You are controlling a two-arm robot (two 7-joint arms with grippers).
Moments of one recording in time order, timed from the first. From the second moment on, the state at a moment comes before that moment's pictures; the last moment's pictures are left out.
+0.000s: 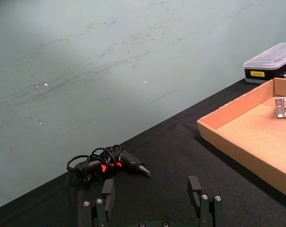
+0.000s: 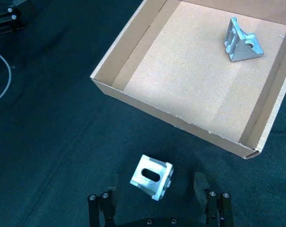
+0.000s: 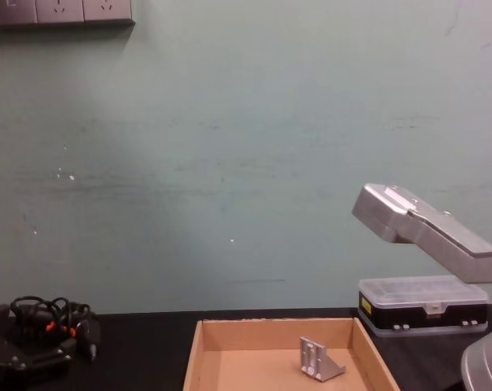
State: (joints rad) left arm -0.20 0.60 0.45 -1.41 -0.25 -0.12 0.03; right arm 0.20 0.14 -0.31 -1.74 0.08 1.12 0.32
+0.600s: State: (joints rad) left arm -0.20 0.60 0.45 -1.41 -0.25 -0.12 0.03; right arm 0.20 0.14 -0.31 -1.74 0.08 1.12 0.32
